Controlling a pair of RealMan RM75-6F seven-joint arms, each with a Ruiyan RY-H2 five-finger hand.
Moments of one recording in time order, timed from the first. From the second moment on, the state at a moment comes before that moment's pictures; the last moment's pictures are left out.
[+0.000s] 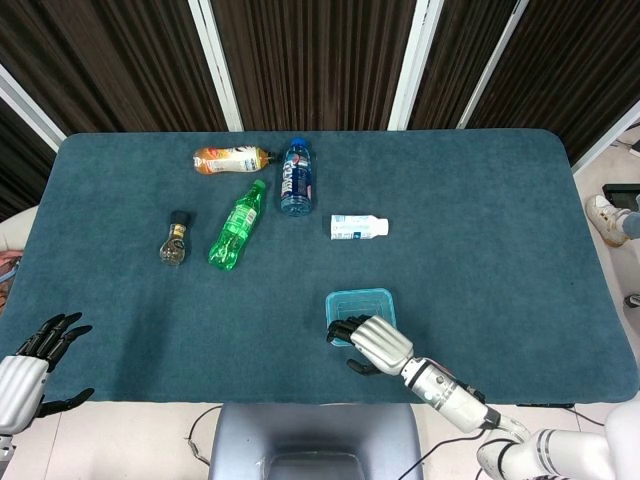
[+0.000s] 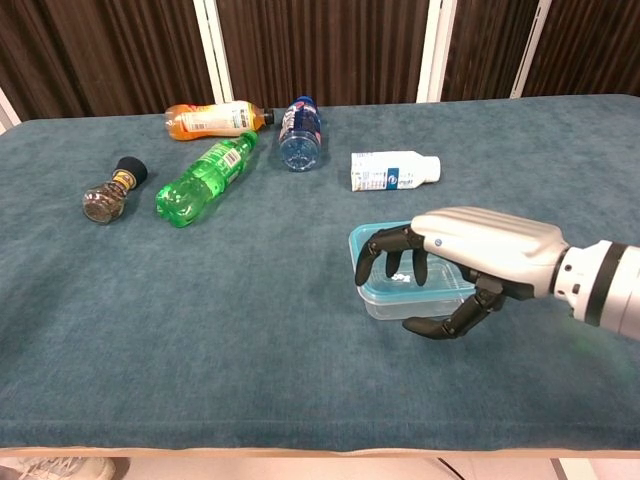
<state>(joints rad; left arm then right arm) -0.08 -1.05 0.06 -1.57 1.70 1.55 -0.18 0.64 -1.55 -0.03 -1.47 -1.59 1.00 0.02</state>
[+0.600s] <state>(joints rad) -0.08 -1.05 0.06 -1.57 1.70 1.55 -0.18 0.64 -1.57 -0.04 -1.43 -1.59 0.98 0.04</state>
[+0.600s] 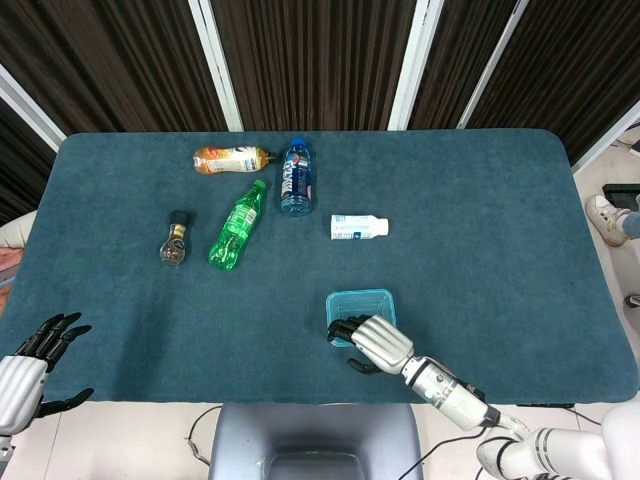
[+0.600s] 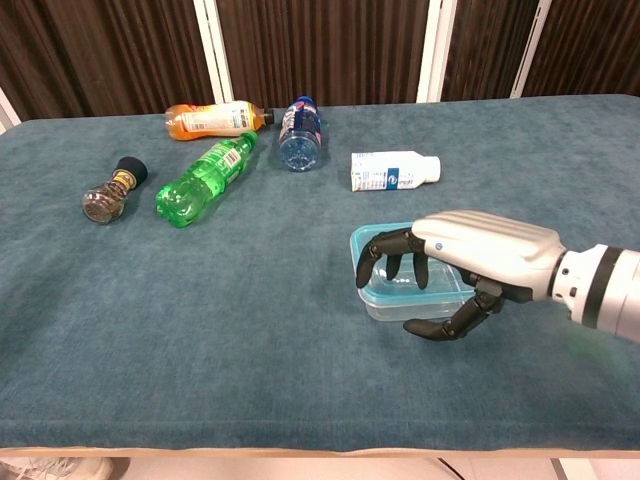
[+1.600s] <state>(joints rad) -0.08 -1.05 0.06 -1.57 1.69 1.55 -0.17 0.55 -1.49 -0.04 -1.50 -1.68 1.26 -0.07</state>
